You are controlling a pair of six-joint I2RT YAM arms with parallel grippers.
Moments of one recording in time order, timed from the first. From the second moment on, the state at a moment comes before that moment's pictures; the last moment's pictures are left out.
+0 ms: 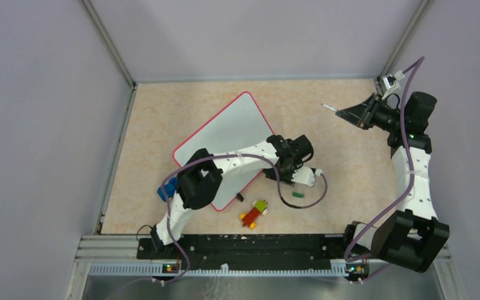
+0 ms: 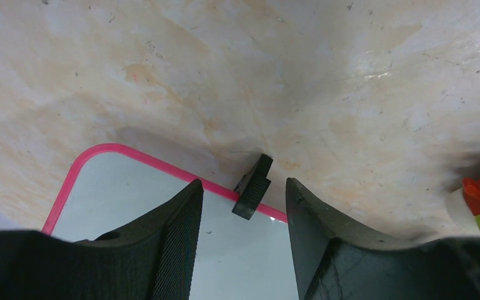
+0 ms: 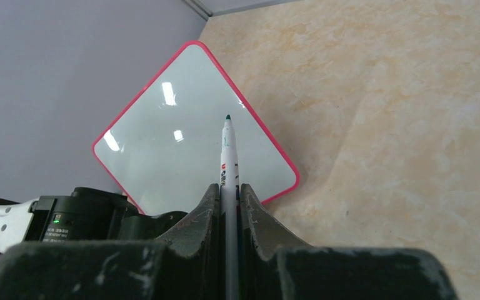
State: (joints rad) left arm -1.05 2.17 1.82 -0.95 -0.09 0.88; right arm -0.33 1.19 1.05 -0.20 -1.09 0.41
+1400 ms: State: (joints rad) left arm -1.13 2.26 1.86 -1.02 -0.09 1.01; right arm -0.33 1.19 1.05 -0.20 -1.11 0.41
